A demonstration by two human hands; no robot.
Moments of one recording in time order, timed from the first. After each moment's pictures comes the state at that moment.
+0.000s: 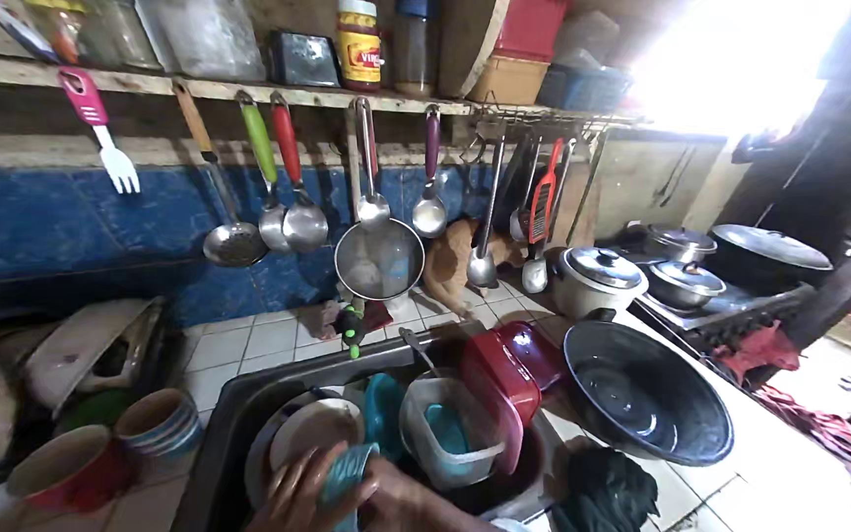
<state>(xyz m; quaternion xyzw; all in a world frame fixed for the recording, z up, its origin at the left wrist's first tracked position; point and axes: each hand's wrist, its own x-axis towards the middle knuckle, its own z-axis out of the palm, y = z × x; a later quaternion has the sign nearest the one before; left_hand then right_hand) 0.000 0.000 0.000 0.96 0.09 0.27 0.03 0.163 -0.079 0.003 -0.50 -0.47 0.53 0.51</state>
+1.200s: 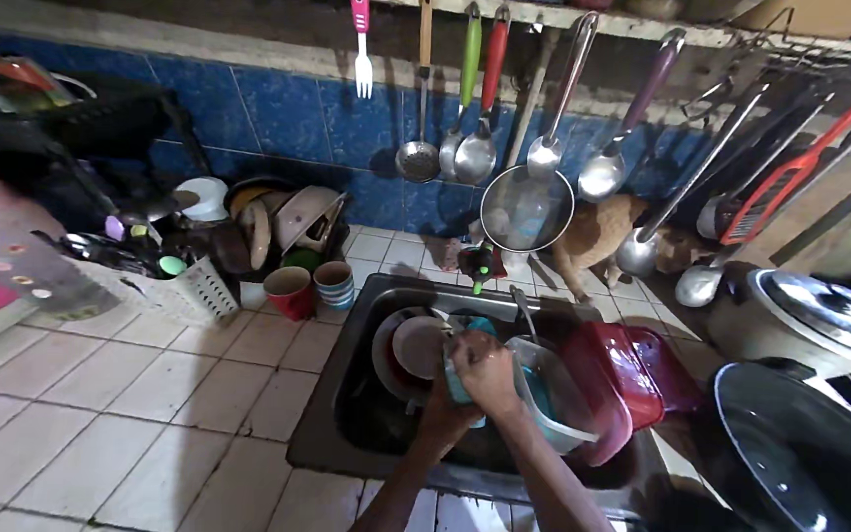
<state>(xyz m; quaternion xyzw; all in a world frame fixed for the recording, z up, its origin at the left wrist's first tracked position) 0.063 -0.049 -0.034 0.54 0.39 0.40 0.63 0.176 -0.031 0.010 -0.59 -0.66 -0.06 0.46</state>
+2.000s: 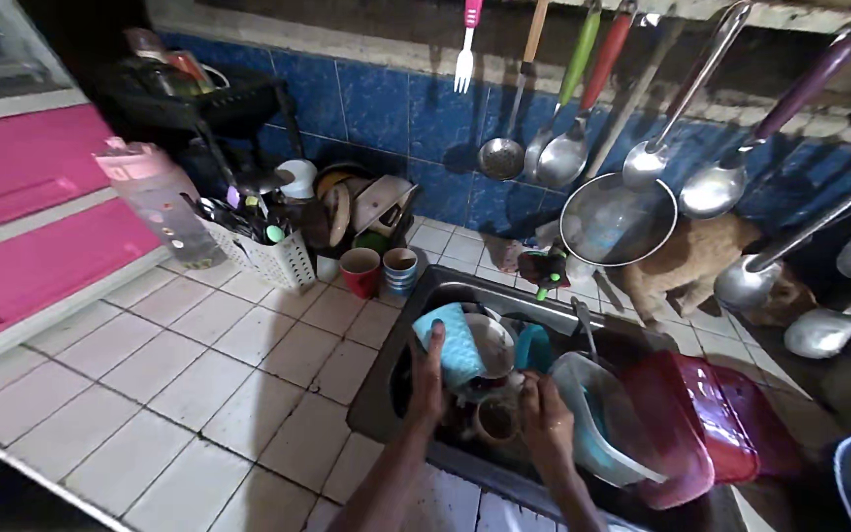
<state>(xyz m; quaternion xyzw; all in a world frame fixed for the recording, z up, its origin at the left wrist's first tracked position) 0.003 -0.003 -0.024 0.33 0.40 0.64 0.56 0.154 -0.085 -0.022 -0.63 -0.58 0.12 0.50</state>
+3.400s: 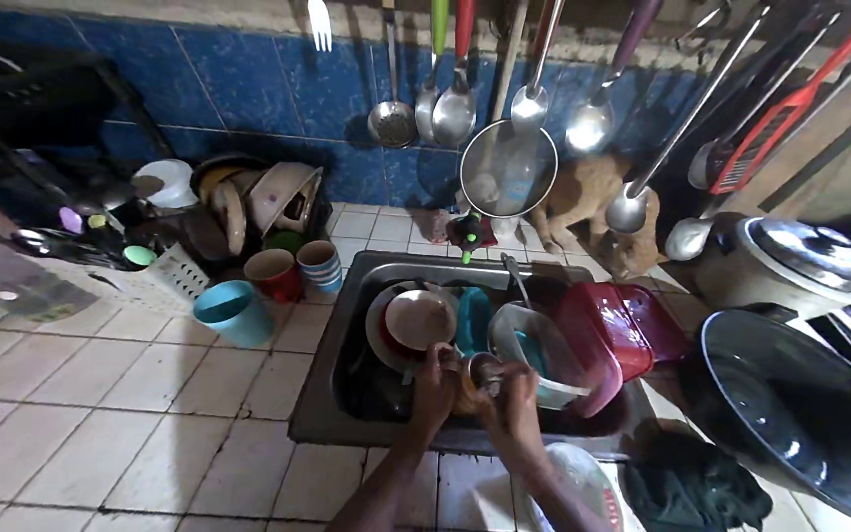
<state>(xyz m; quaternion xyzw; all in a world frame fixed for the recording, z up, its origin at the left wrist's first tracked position) 0.067 -0.048 -0.070 0.66 0.40 0.47 0.42 0.183 -0.143 -0.044 -0.61 -0.56 0.13 0.55</state>
